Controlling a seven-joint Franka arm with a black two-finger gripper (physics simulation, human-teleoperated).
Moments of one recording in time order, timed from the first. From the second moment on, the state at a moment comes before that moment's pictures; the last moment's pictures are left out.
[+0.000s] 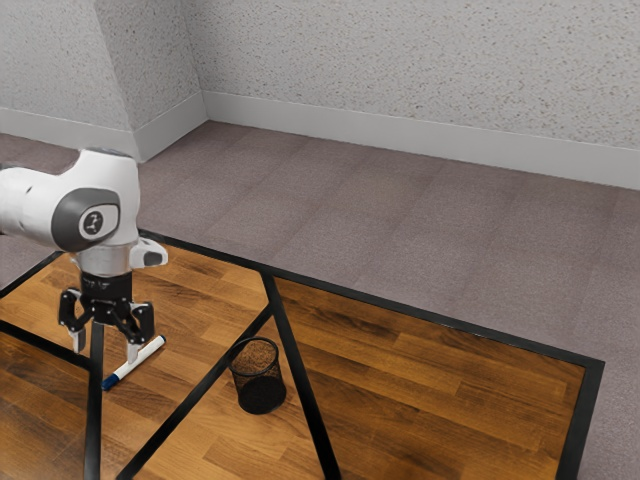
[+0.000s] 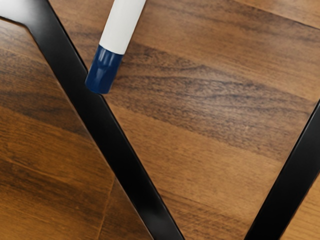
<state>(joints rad) 0.00 -0.13 0.17 -2.36 0.13 1.87 -0.22</state>
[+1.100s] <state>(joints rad) 0.07 0.35 0.17 -2.07 0.06 2.08 0.31</state>
